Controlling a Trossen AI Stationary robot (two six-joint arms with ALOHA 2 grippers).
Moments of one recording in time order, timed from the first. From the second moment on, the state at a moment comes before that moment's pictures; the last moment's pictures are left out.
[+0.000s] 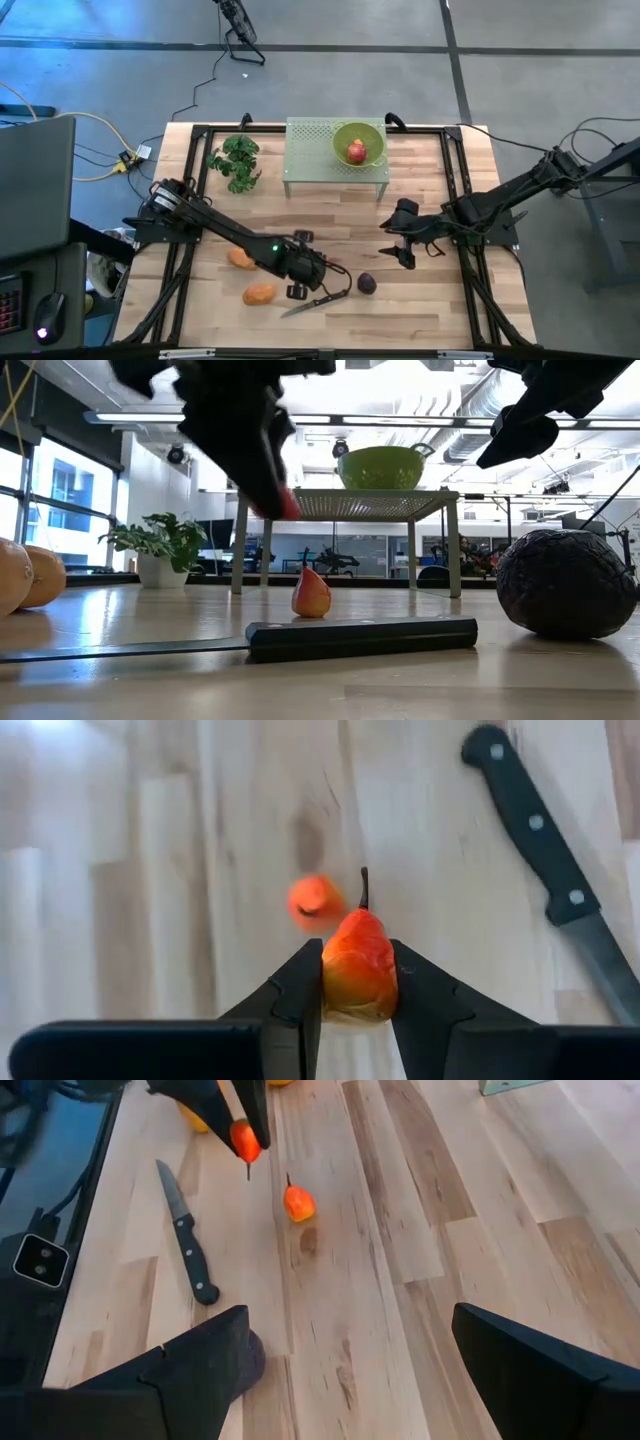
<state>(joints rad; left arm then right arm) -0.42 1.88 1.45 -0.70 -0.31 -0.23 0.39 1.05 0.68 -0.34 0.26 0.50</state>
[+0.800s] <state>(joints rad) -0.22 1.70 1.49 -0.70 -0.46 0.01 0.39 1.05 0.68 -0.32 0.26 0.52</state>
